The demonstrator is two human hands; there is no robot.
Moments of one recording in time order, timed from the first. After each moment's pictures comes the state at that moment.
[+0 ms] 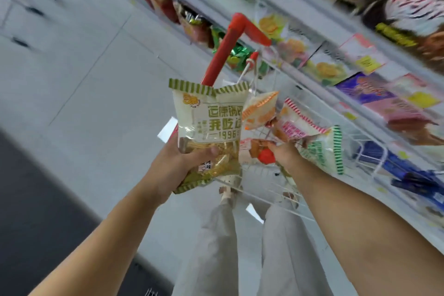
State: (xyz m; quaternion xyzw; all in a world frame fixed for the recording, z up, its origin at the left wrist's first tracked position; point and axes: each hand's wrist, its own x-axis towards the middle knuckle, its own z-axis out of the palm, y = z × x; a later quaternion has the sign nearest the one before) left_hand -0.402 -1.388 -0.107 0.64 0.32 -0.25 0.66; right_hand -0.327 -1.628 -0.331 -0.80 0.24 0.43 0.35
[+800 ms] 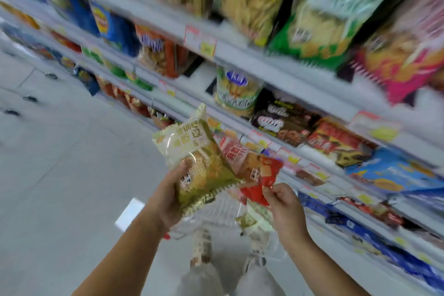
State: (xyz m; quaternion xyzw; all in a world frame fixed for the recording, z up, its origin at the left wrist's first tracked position) left_hand -0.344 -1.431 0.021 0.36 0.30 -0.23 0.85; right_hand -0.352 -1.668 0.007 -0.78 0.25 0.13 0.57
